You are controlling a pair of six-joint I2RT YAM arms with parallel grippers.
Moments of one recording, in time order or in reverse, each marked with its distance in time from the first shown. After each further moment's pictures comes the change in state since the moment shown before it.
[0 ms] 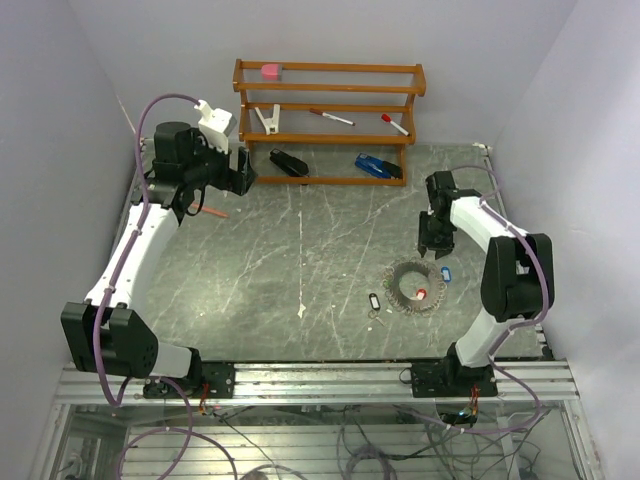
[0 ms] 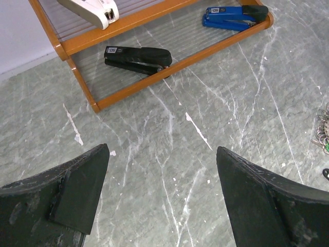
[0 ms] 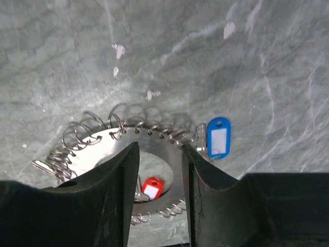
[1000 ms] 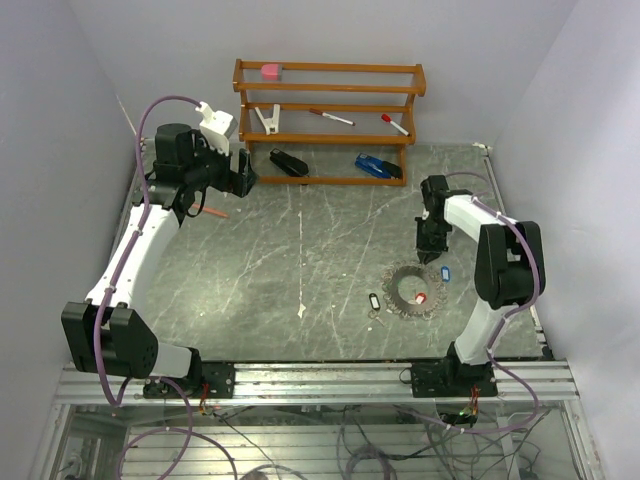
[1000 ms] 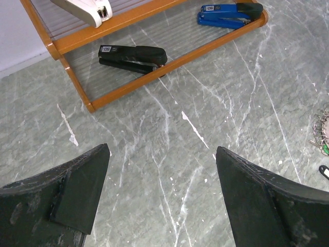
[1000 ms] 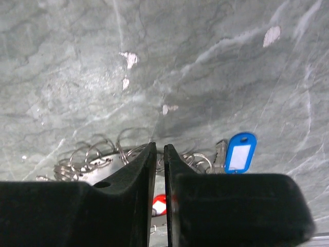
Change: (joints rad) left arm 0.000 -0.003 -0.017 0.013 0.021 0.000; right arm 0.000 0.136 0.043 0.006 -0.058 0.014
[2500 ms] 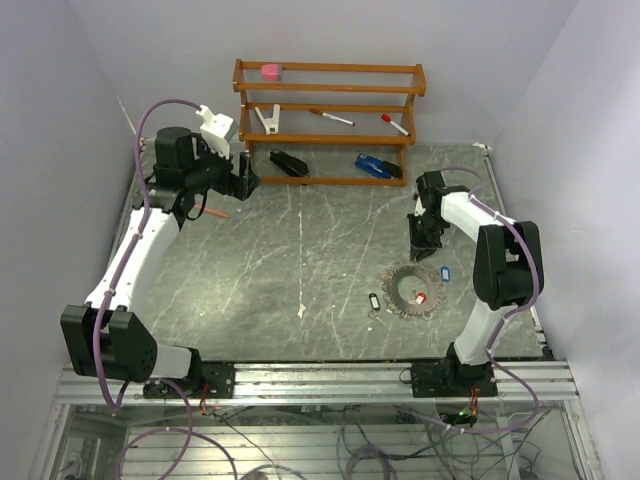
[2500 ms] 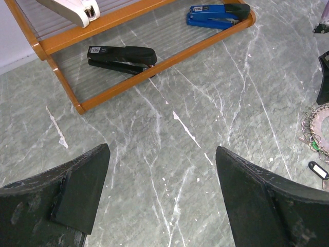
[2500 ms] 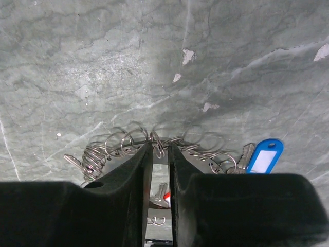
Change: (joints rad) left arm 0.000 -0.019 -0.033 0.023 0.040 -0.014; right arm 0.033 -0.016 0.034 -0.027 -0.108 -0.058
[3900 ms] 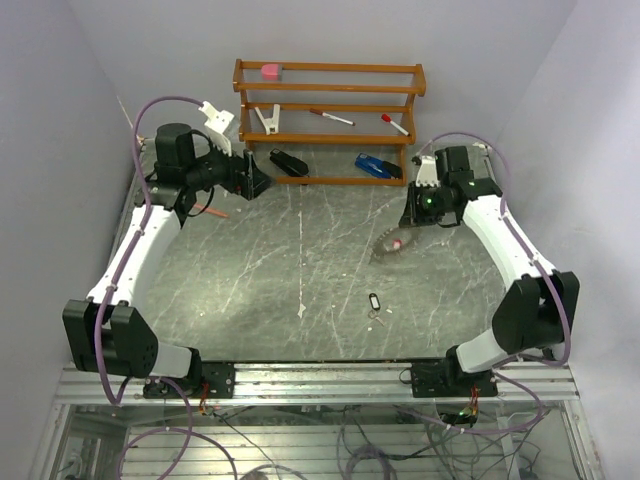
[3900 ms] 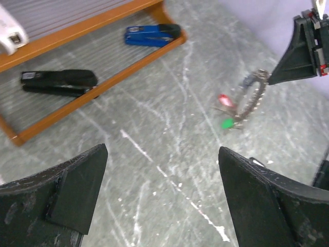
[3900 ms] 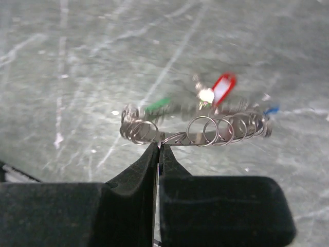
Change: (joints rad) left arm -0.005 0.015 0.009 0.051 0.208 -0.098; right arm 0.031 -0.289 0.071 0.016 -0.238 -0.093
